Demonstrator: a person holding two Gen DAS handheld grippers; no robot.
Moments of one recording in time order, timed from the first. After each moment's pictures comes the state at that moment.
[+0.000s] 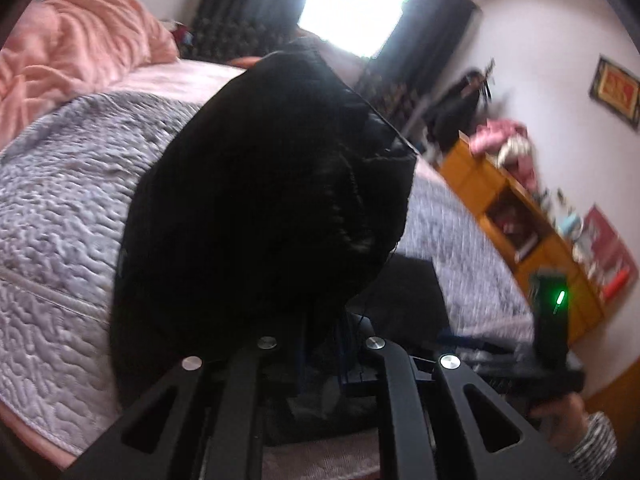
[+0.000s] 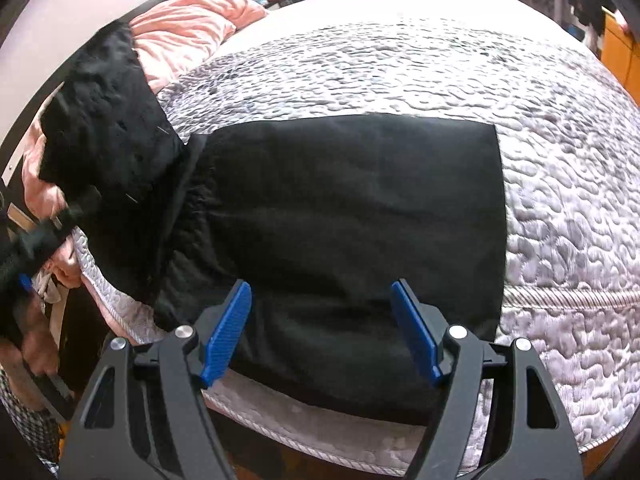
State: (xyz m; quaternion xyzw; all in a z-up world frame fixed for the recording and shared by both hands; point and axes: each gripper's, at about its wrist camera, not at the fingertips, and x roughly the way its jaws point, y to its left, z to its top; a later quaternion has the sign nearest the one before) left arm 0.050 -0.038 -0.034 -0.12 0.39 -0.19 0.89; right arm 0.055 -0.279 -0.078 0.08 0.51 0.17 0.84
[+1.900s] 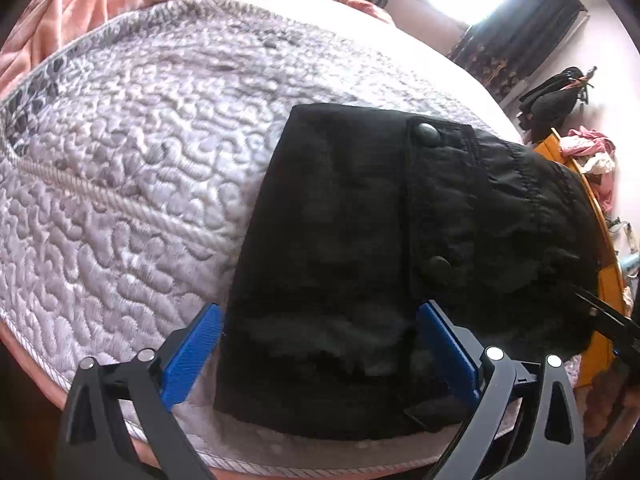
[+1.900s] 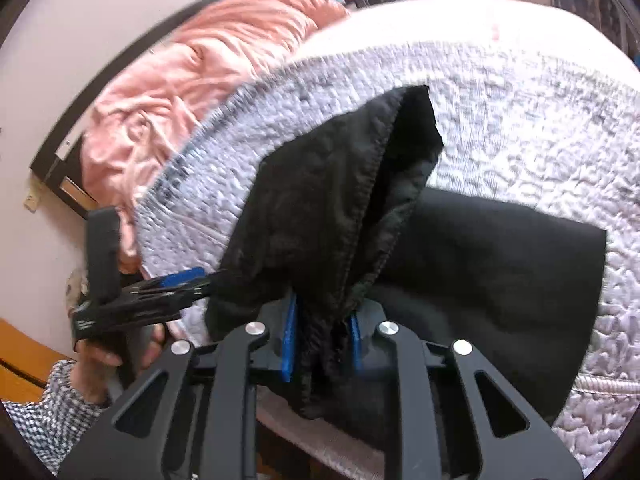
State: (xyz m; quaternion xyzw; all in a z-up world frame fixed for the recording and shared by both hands) left arm 0.072 0.024 -0.088 -0.17 0.50 -0.05 0.85; right arm 0.092 -0.217 -0.028 0.08 0.48 0.30 0.82
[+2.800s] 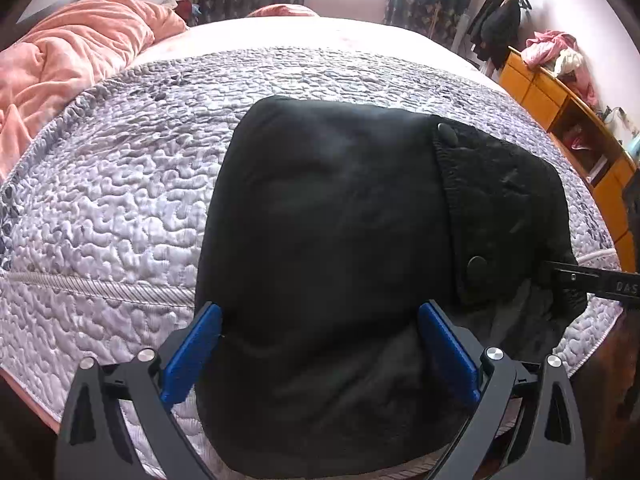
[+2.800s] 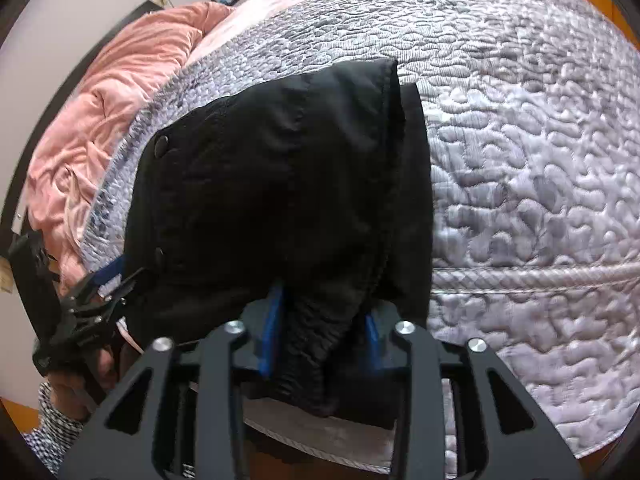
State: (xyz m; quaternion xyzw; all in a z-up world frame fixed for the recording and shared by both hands) left arm 0.079 -0.102 -0.091 0.00 0.49 -0.09 0.87; right arm 0.084 -0.353 -0.101 0.14 0.55 0.16 0.81
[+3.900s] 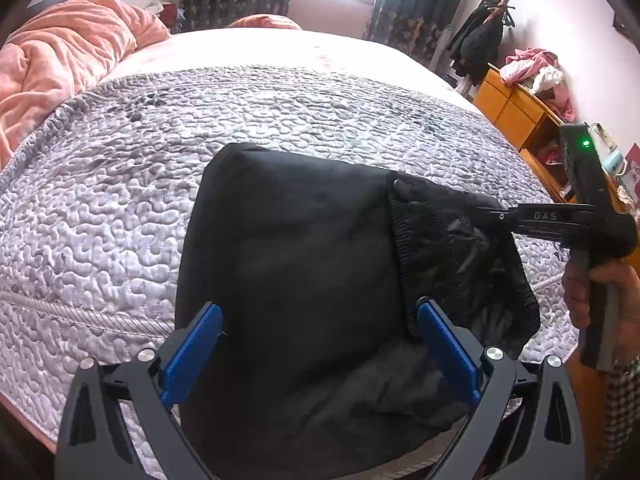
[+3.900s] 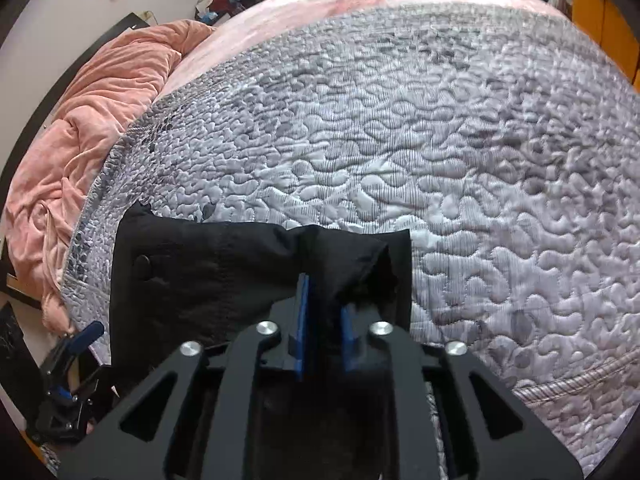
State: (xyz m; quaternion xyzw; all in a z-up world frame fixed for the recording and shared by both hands) left arm 0.089 -0.112 -0.058 -0.03 0.47 -0.14 0.87; right arm 0.167 -0.361 -0.081 0.13 0.53 0.12 0.83
